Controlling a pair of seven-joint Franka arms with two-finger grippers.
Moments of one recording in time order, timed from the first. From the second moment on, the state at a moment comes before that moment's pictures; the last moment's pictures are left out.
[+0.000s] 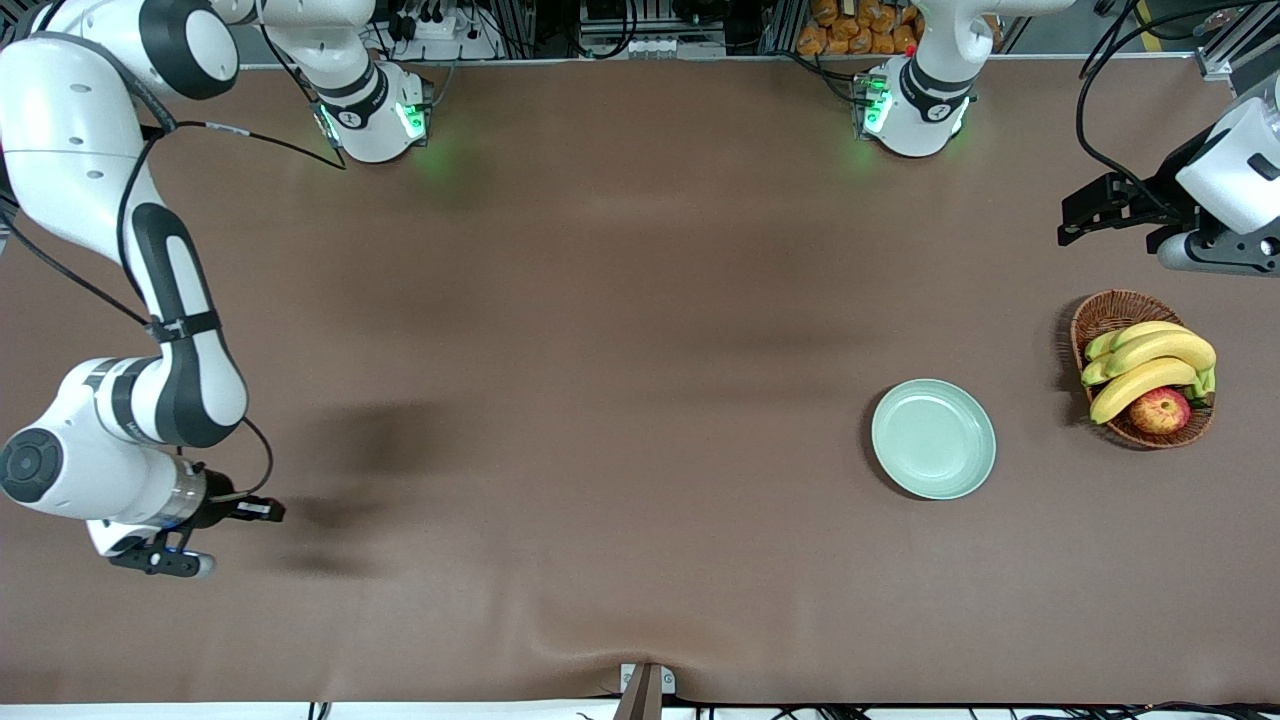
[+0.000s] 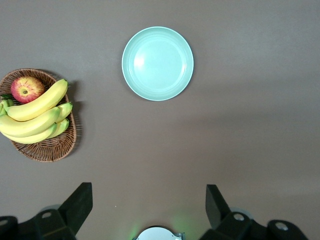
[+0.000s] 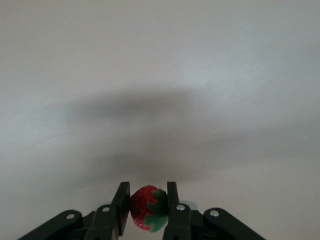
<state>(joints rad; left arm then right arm) -0.08 -0.02 0.00 -1.58 -0.04 1.47 0.01 -0.18 0.81 0.19 -1.29 -0.04 2.10 0.19</state>
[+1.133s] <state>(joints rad) -0.08 -0.02 0.00 -1.58 -0.04 1.47 0.01 0.00 0.79 0.45 -1.27 -0.05 2.08 1.02</state>
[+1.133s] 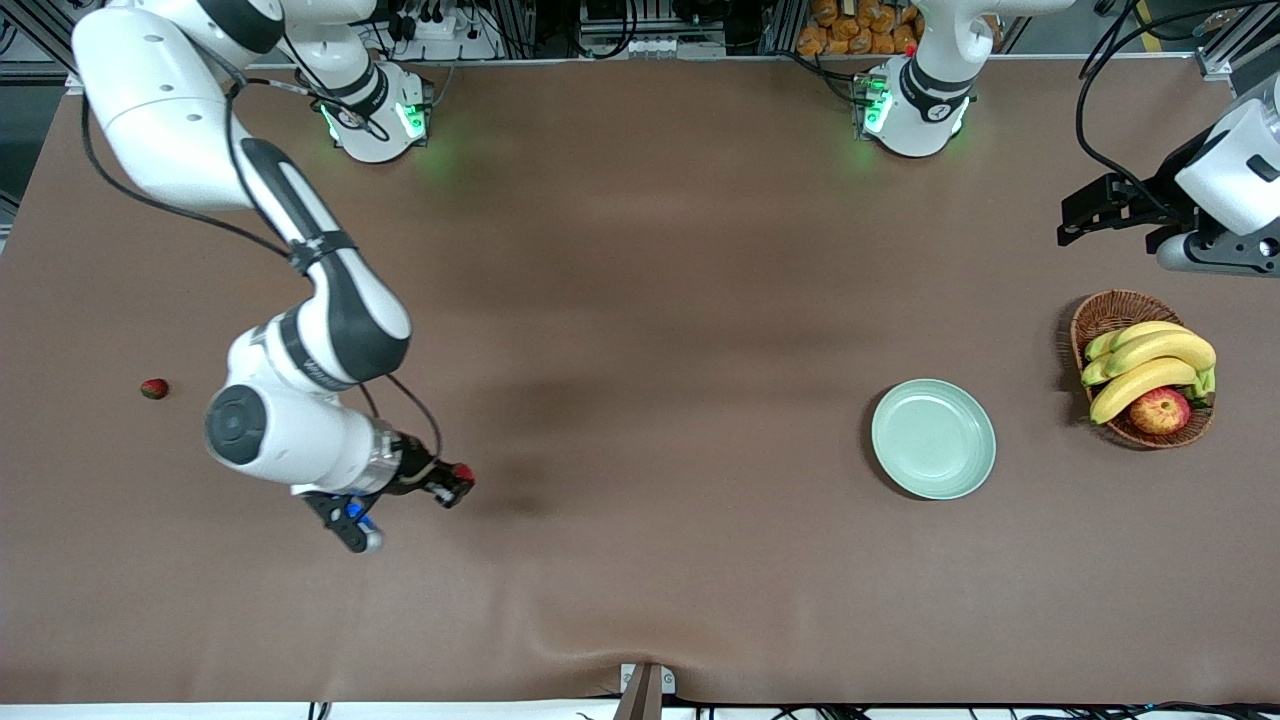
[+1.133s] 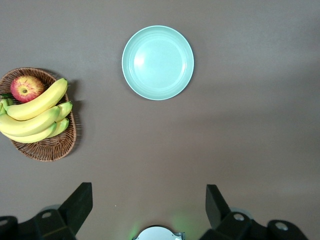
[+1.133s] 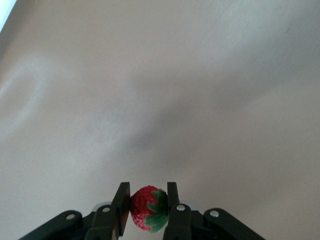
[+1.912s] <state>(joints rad) -0.08 -0.02 0.00 -1.58 -0.04 1.47 0.01 0.38 0.84 0.31 -1.27 -0.06 2.19 1.41</state>
